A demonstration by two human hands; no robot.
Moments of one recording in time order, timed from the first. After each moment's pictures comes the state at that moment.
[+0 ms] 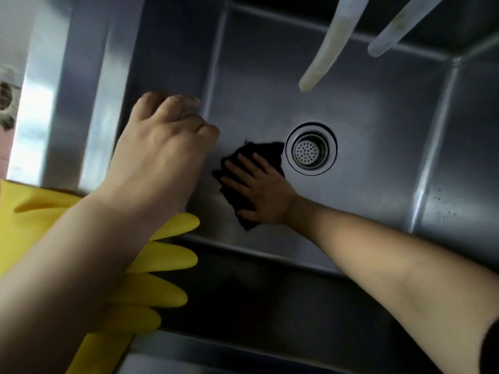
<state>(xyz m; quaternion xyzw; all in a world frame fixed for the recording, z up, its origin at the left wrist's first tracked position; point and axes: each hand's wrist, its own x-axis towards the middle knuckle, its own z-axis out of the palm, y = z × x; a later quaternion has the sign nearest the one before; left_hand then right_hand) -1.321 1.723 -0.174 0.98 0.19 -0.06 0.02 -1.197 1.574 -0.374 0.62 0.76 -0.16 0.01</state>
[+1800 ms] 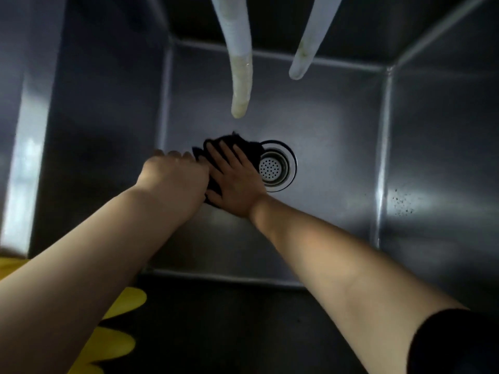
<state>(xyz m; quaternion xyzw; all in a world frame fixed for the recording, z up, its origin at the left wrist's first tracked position) -1.235 1.695 -0.215 0.91 0.17 -0.37 -0.05 -1.160 1.600 -0.376 0.77 0.62 -0.14 0.01</state>
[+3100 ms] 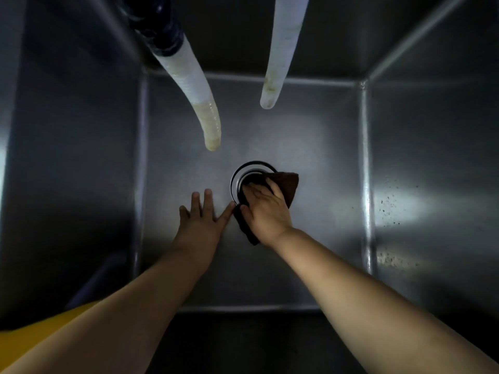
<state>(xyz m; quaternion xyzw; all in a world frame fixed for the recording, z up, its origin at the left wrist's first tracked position) -1.246 1.647 -0.328 0.91 0.14 -0.39 0.03 -1.129 1.538 -0.361 0.86 0.46 -0.19 -0.12</state>
